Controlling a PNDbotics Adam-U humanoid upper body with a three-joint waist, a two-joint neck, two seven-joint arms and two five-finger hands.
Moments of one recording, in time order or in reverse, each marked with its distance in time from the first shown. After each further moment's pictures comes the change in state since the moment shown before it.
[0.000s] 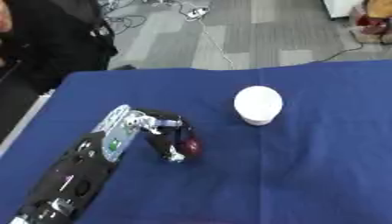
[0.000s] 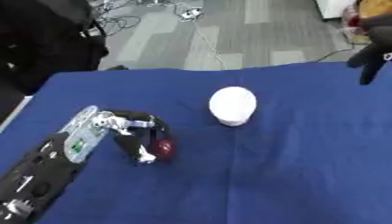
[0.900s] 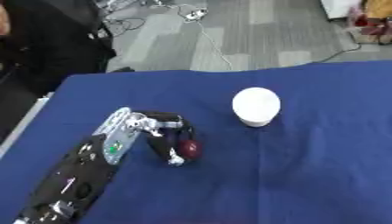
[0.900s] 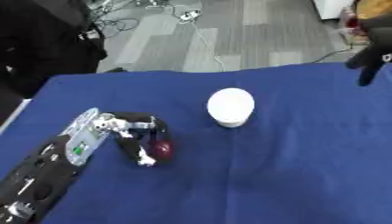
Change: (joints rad) left arm -0.003 -0.003 0.001 0.005 -0.048 -0.019 0.040; right arm -0.005 0.008 0.000 0.000 -0.004 0.000 0.001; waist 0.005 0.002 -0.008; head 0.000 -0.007
